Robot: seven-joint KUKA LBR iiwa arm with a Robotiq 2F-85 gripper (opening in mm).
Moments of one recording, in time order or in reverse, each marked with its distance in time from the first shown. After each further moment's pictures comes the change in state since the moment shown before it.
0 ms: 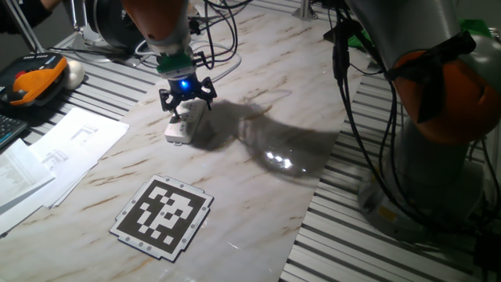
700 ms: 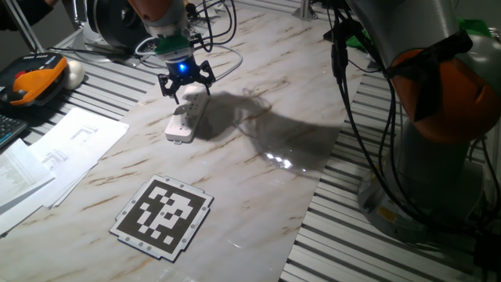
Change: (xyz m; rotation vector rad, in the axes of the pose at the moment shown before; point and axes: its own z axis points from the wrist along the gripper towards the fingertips) arm -0.034 -0.009 -0.018 -0.004 -0.025 -0.020
